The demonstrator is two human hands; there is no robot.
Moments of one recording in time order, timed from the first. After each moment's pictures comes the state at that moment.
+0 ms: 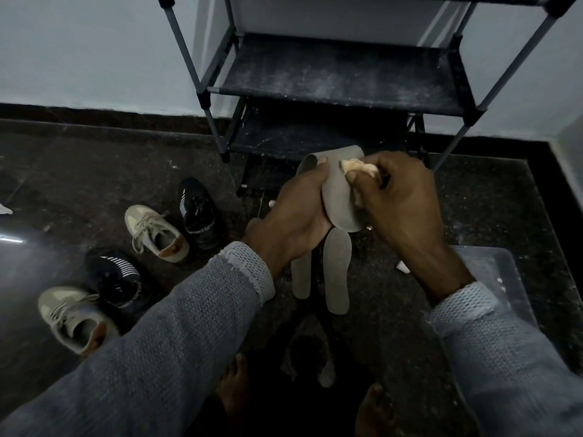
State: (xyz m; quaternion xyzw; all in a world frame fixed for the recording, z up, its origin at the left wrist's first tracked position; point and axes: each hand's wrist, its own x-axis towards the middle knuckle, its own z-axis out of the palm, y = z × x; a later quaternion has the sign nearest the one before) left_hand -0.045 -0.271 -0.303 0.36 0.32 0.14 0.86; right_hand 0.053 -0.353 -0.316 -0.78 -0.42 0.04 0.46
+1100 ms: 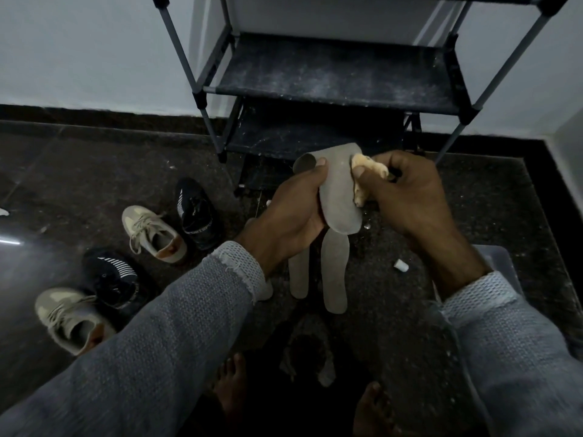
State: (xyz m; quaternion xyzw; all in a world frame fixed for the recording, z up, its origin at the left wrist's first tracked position) left_hand -0.044 -0.269 -0.313 0.38 0.31 0.13 0.86; right_hand 0.065 -0.358 -0.314 -0.77 -0.32 0.17 0.53
